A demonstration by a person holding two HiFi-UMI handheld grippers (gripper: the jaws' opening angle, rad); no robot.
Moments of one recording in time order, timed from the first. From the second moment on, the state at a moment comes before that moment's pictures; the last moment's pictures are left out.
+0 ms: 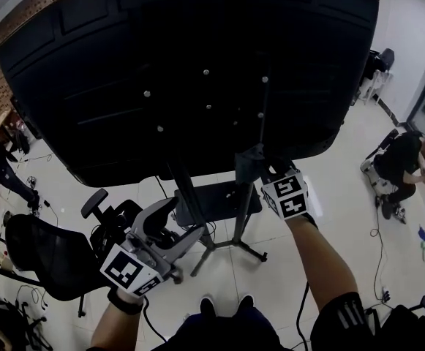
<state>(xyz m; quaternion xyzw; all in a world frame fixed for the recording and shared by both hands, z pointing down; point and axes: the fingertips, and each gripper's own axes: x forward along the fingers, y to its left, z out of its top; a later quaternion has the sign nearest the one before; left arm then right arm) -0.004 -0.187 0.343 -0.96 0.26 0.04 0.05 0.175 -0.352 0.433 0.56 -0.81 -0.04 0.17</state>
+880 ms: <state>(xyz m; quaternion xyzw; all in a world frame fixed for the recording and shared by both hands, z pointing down) 0.006 -0.212 0.443 -0.96 0.28 0.00 -0.03 0.173 -0.351 0.634 0.53 -0.81 0.11 0.22</state>
